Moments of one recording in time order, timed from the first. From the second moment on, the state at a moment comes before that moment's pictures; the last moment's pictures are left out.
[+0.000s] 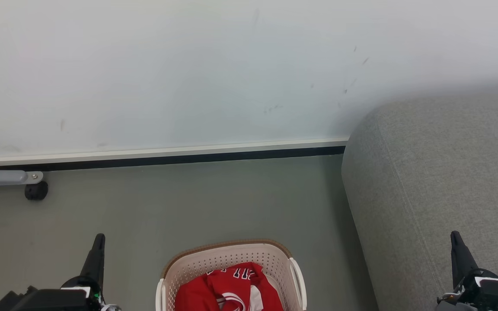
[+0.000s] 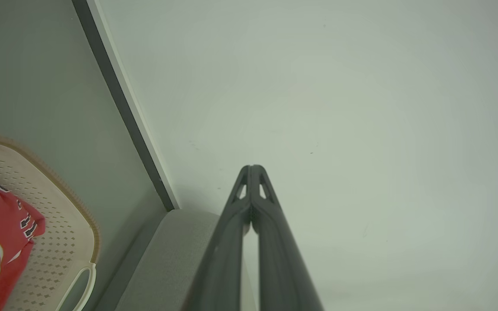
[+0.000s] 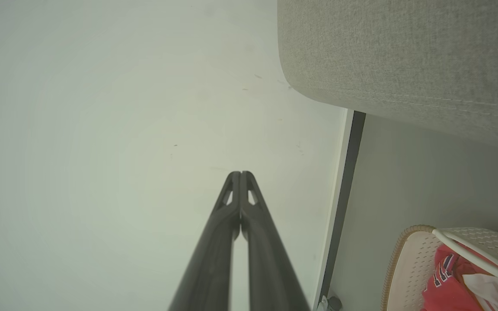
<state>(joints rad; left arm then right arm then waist) -0.08 0.04 0.09 0.28 -1.60 -0.12 0.11 -0.09 -0.04 -0.13 0.28 1.60 0.12 0.11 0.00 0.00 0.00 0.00</state>
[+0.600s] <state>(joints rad) -0.08 0.04 0.09 0.28 -1.60 -0.12 0.11 -0.09 -0.04 -0.13 0.28 1.60 0.12 0.11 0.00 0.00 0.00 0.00</state>
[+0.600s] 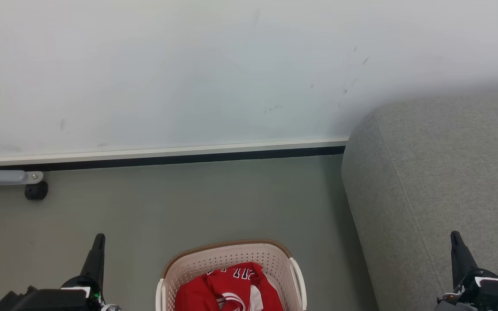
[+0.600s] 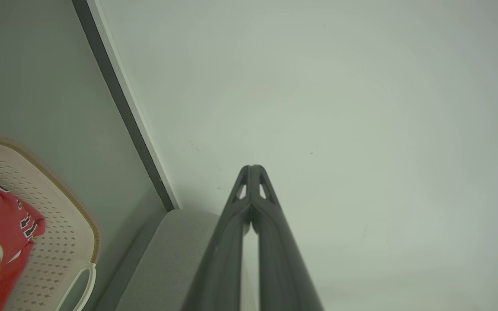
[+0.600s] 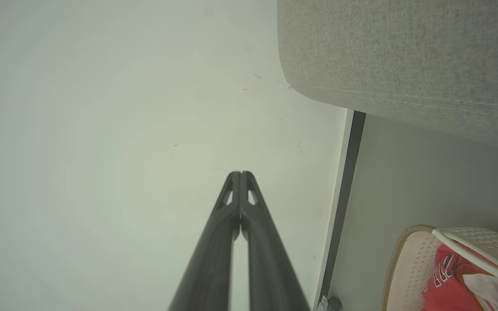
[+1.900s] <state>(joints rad) -0.04 0.04 0.03 0.28 -1.53 -0.12 0.03 -0.06 -0.04 -0.08 0.28 1.55 0.12 0.05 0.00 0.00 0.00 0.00</state>
